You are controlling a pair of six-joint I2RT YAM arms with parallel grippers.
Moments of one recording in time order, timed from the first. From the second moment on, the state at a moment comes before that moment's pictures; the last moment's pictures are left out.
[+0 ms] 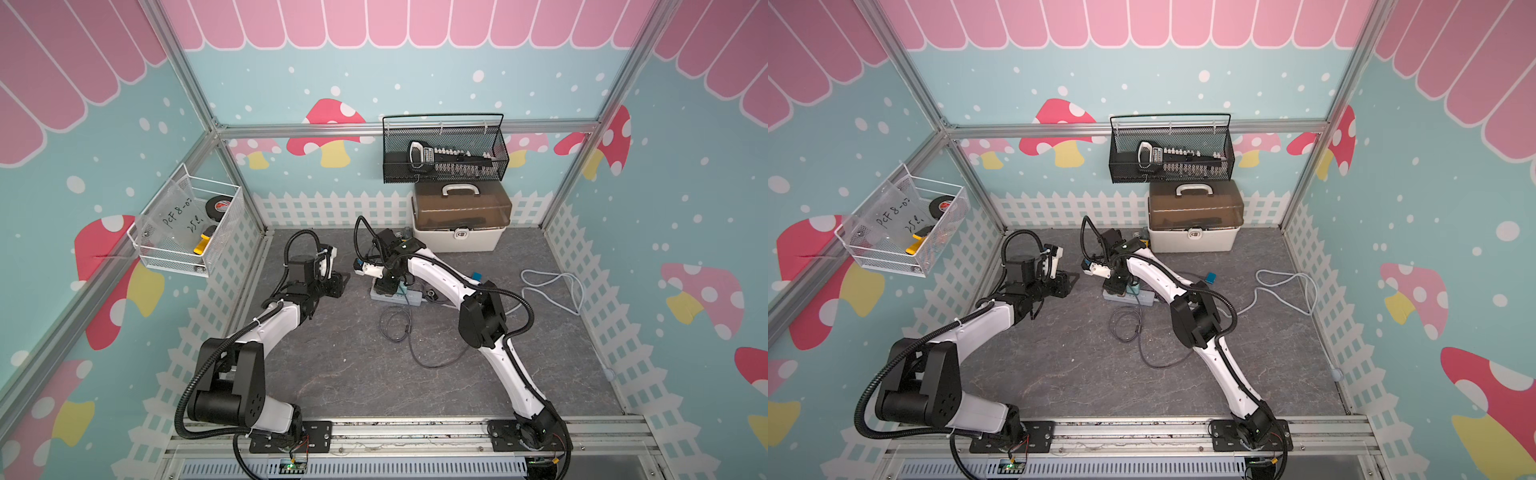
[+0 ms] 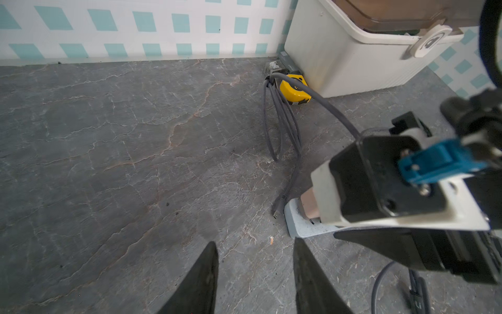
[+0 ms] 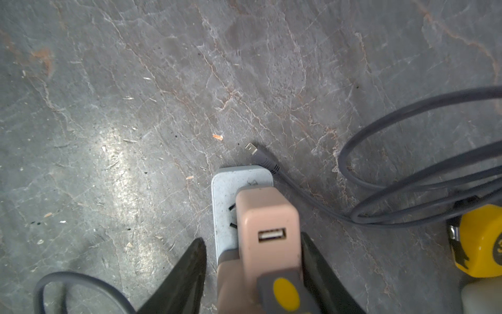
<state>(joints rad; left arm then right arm) -0.10 1.47 0.82 0.06 0.34 -0.05 0.70 2.48 2.36 -1.05 -0.15 -0.65</state>
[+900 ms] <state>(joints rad) -0.23 1.64 0.76 0.33 0.36 -0.34 0.69 2.40 2.19 -0.91 -0.25 -0.58</state>
